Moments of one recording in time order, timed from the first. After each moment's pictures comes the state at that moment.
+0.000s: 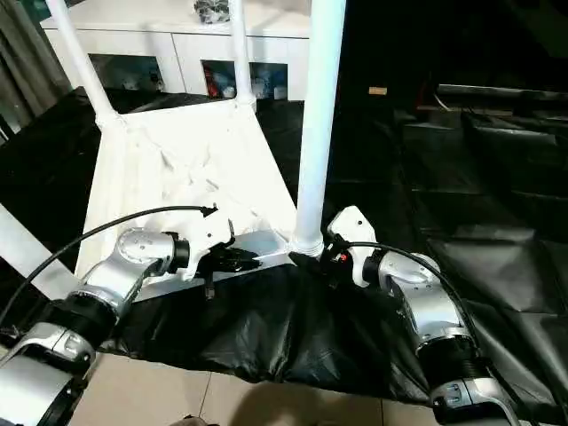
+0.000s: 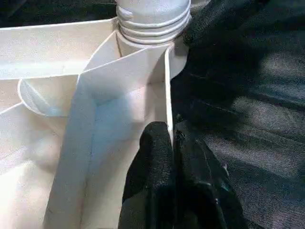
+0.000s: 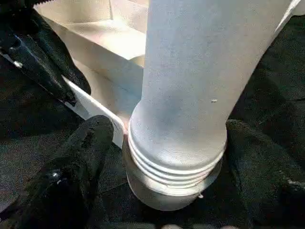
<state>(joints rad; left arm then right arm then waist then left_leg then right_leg) -0.65 0.28 -0.30 0.78 0.03 -0.06 -1.08 -0.39 -0.37 0.12 0.46 0.10 0.06 0.88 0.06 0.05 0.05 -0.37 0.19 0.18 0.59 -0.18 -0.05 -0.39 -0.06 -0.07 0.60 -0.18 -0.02</state>
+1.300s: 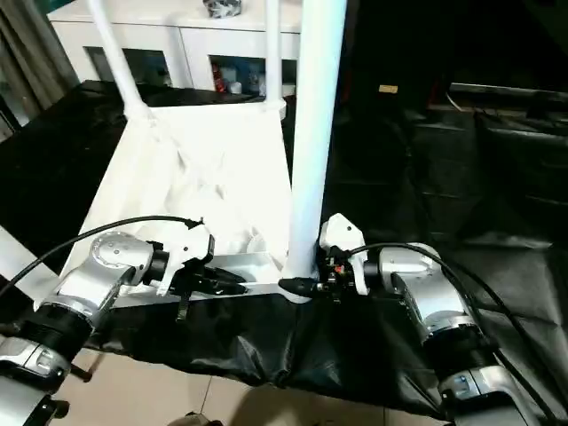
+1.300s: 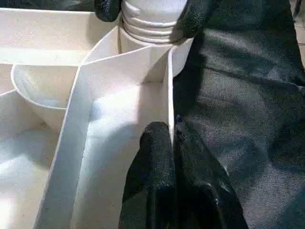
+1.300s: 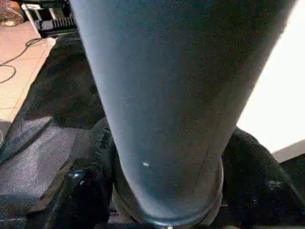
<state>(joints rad) -0.56 0.37 -0.30 0.62 -0.03 -0.02 -1.31 -0.44 -0.43 0.21 0.45 0.16 0.10 1.22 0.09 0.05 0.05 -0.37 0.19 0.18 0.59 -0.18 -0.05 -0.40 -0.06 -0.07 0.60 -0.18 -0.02</state>
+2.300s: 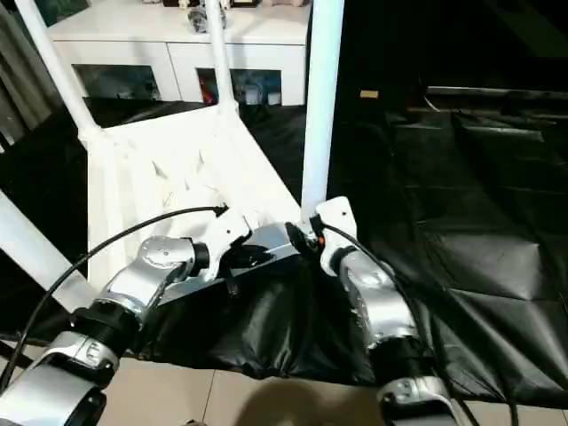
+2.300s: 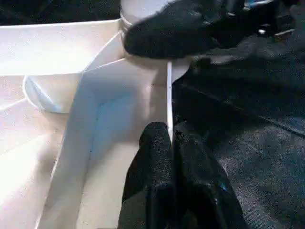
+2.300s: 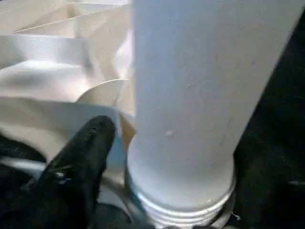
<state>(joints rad) -0.61 0.17 -0.26 0.71 0.08 0.06 -0.92 -0.40 -0.15 0.05 0.48 0.03 0.12 0.51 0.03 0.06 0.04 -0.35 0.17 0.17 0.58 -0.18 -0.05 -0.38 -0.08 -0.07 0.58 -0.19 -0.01</state>
